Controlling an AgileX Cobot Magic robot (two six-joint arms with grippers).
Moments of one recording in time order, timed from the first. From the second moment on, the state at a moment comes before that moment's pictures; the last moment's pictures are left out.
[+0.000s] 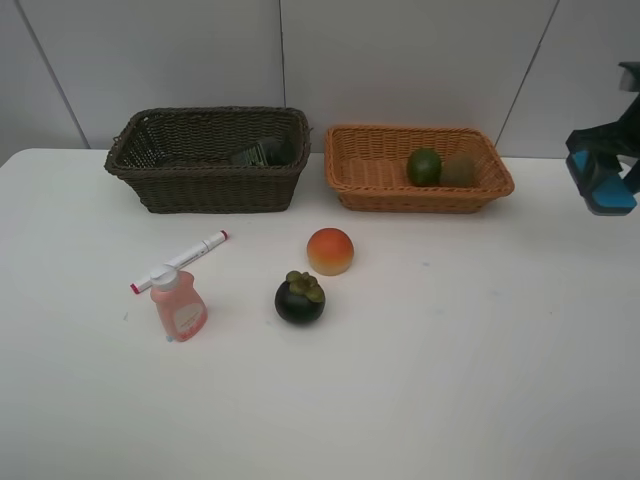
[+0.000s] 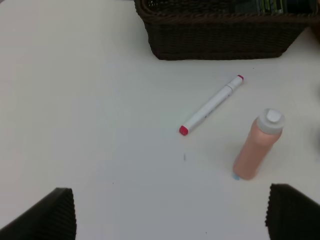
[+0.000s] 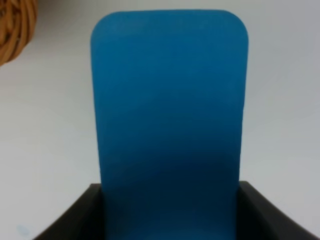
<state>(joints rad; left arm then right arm) 0.02 -0.01 -0.50 -0.07 1.06 0.02 -0.18 1.80 -1.37 -0.07 1.00 -0.08</state>
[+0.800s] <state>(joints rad) 0.02 -0.01 -0.50 -0.07 1.06 0.02 0.28 1.70 -1.51 -0.05 0.84 -0.08</state>
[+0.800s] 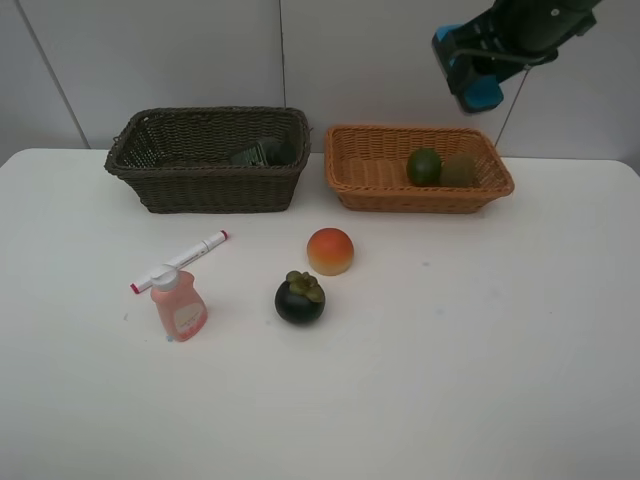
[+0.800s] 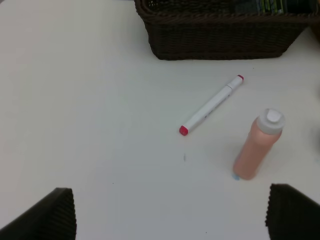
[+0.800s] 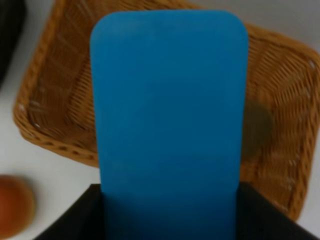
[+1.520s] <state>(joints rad) 0.02 -0.01 -0.50 -0.07 1.06 0.02 0.53 2.06 -1.93 0.01 0.78 -0.08</state>
